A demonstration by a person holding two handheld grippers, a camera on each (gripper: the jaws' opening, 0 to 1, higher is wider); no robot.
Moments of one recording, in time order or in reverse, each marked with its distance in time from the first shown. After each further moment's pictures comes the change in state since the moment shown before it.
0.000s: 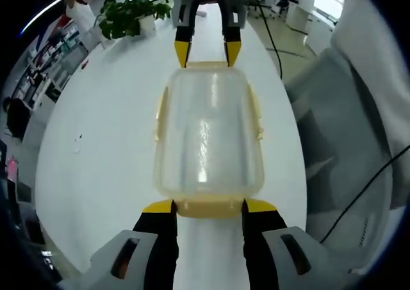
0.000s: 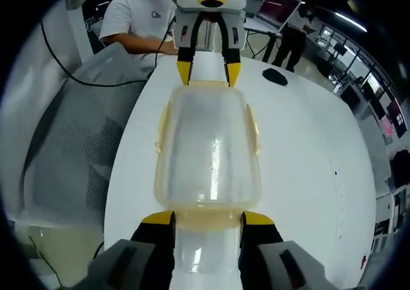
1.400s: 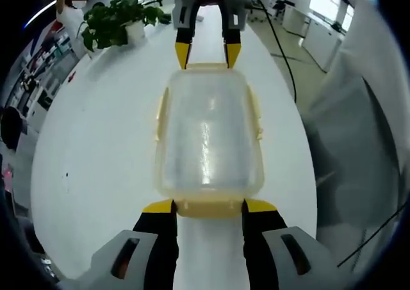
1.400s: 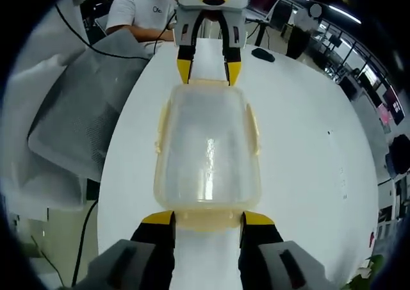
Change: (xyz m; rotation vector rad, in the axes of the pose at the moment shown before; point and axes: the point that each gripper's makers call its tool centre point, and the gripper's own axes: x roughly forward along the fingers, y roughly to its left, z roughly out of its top) left arm 0.063 0.009 0.088 0.024 -0.024 -0.032; right arm -0.027 -0.003 -0.103 0.035 0.022 -0.007
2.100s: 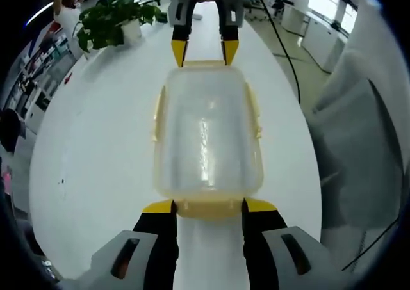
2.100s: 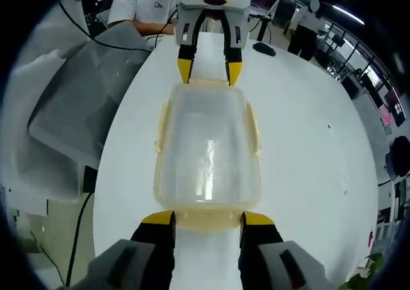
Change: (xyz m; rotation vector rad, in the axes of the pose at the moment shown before) left arm 0.018 0.003 0.009 0.004 0.003 -0.007; right arm 0.000 -0.005 -0.018 -0.018 0.031 0.003
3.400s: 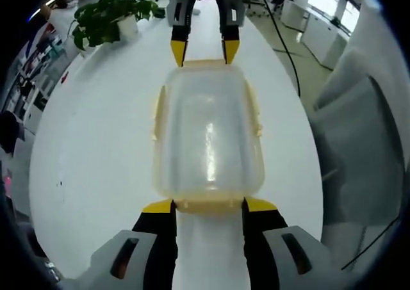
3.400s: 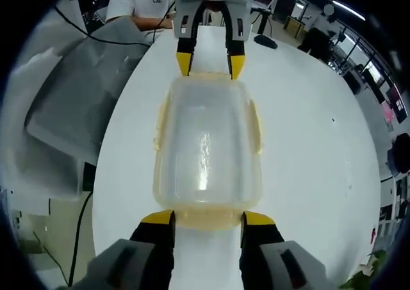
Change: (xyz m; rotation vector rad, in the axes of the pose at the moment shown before) left arm 0.007 -0.003 -0.002 0.020 0.034 -0.006; right arm 0.010 0.006 -0.007 0.009 0.032 0.017
